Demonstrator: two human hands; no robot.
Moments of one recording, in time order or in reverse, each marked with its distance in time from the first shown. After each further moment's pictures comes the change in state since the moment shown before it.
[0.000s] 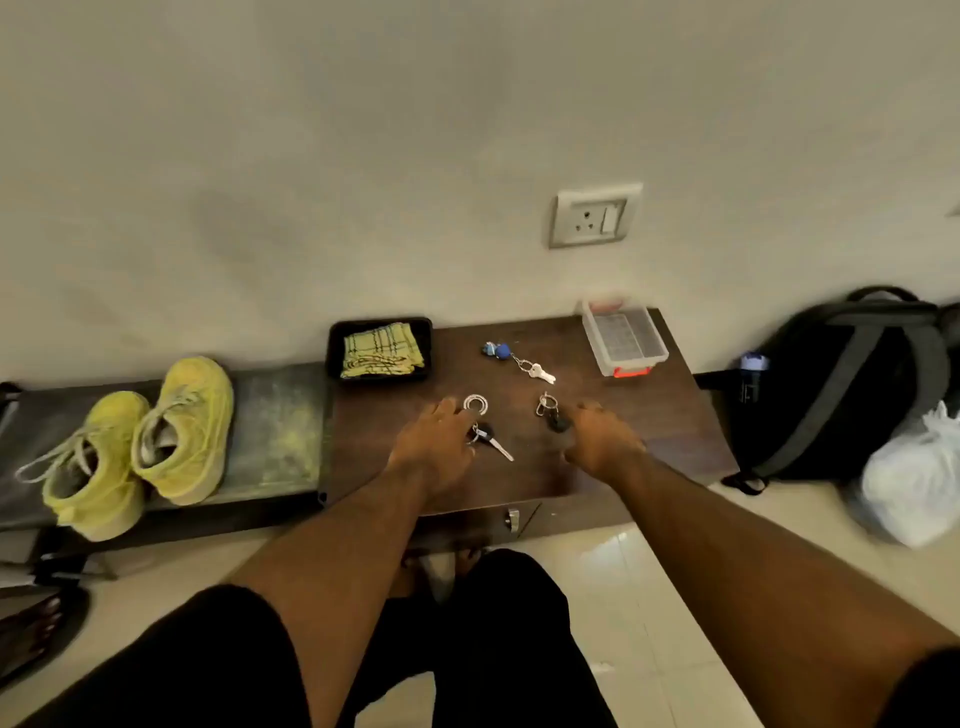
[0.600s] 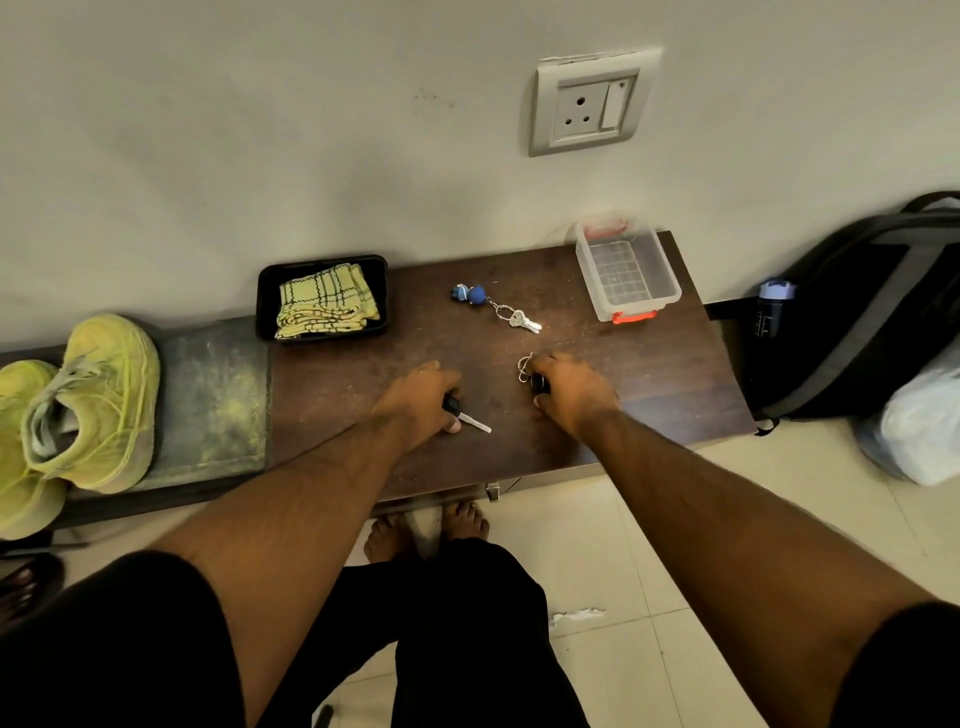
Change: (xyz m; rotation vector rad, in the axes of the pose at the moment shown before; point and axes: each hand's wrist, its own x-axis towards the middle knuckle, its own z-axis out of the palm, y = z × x) left_hand 0.083 -0.015 0.047 -0.083 -0.238 -0.053; right_hand 0.063 0.026 0.034 0.081 0.071 -0.092
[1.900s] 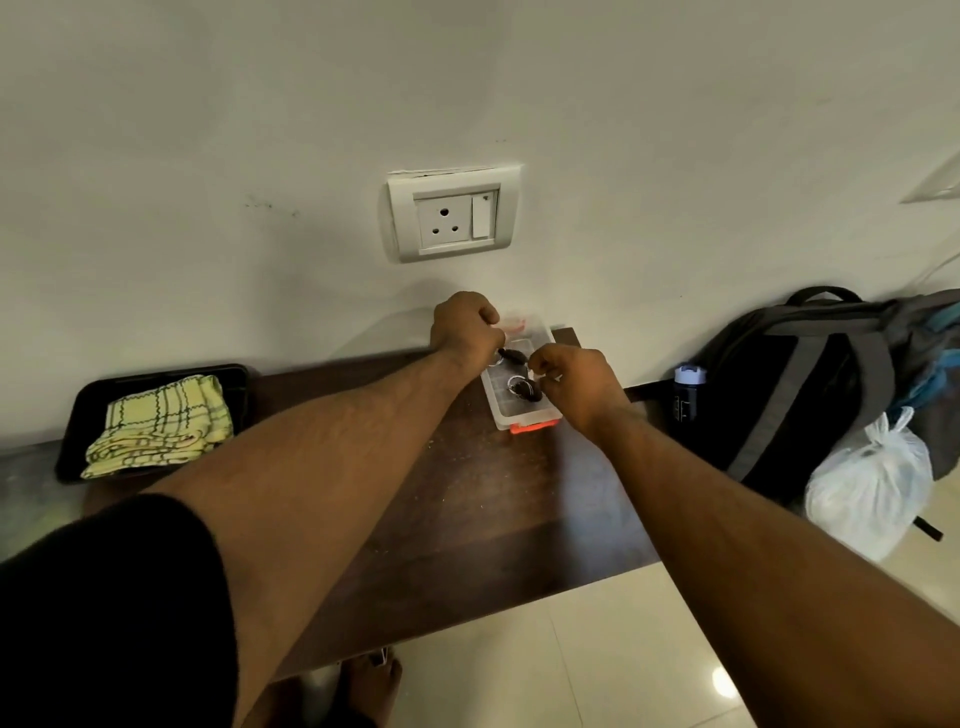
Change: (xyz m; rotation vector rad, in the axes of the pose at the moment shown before) left_hand 0.194 0.176 -0.071 -0.626 0.470 -0.032; right_hand 0.075 0.124 -0.107 0.237 0.270 0.085
